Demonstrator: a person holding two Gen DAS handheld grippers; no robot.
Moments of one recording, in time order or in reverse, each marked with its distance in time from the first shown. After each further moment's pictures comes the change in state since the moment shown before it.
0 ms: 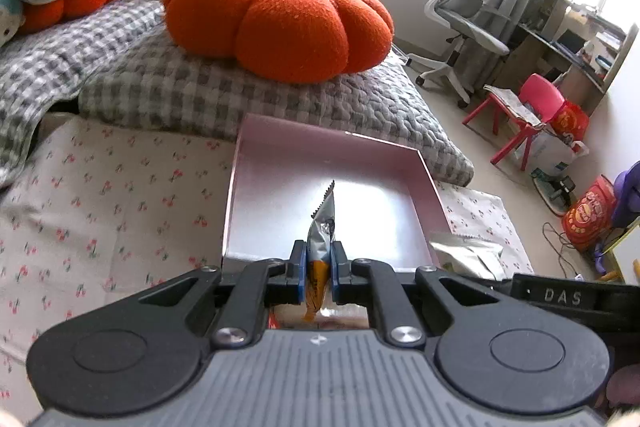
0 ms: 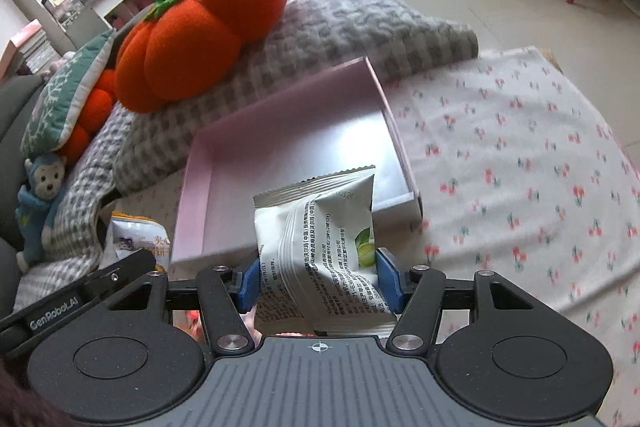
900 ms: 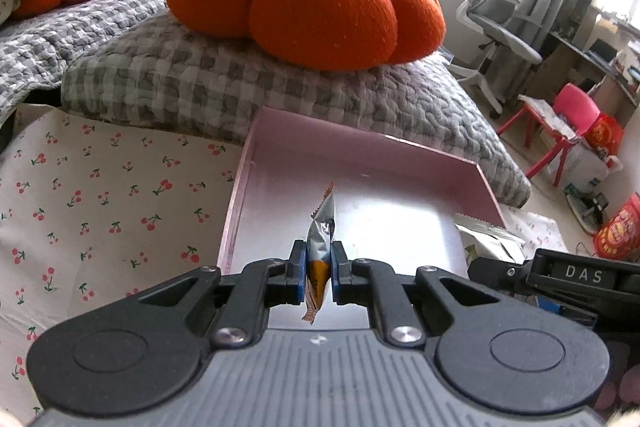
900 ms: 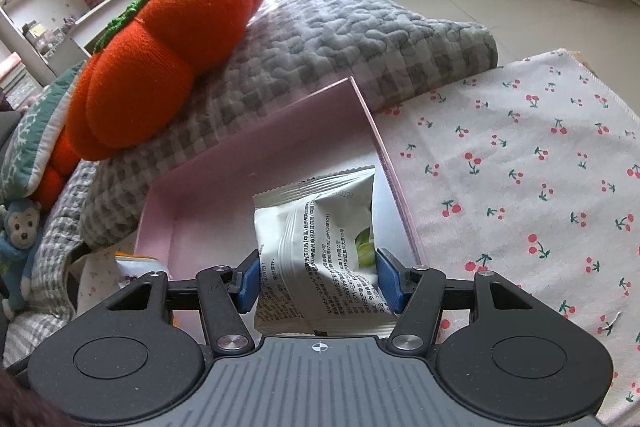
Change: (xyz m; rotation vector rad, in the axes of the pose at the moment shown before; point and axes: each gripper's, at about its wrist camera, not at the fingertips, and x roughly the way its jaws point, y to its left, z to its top) left arm 0.068 0.014 0.003 -0.029 -0.025 0.068; right arm 0.083 -0.024 0.035 0.054 -0.057 0.014
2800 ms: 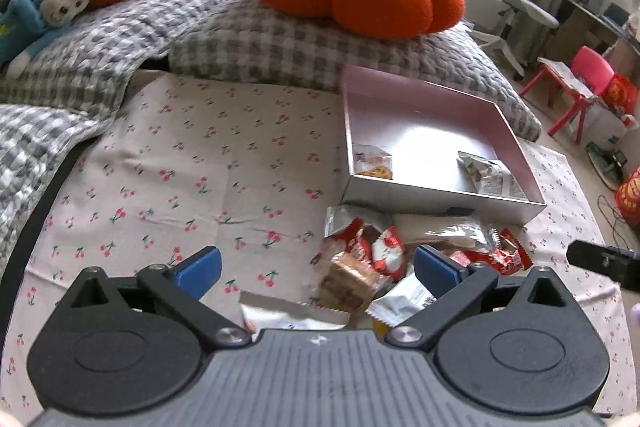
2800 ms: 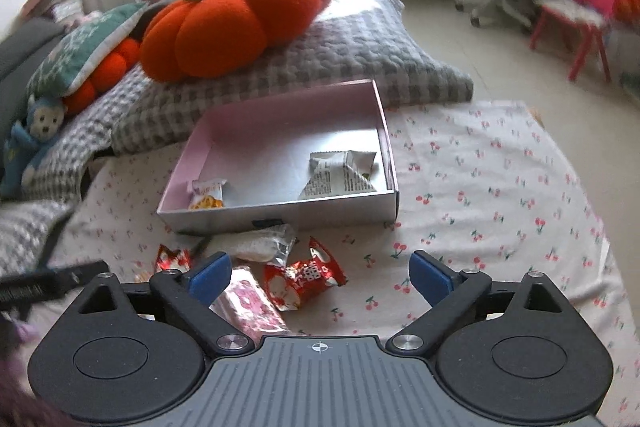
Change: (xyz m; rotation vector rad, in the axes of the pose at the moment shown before) left arm -0.102 0.049 -0.044 0.037 0.098 0.111; right arm -0.118 0.029 -0.085 -0.323 -0.076 -0.084
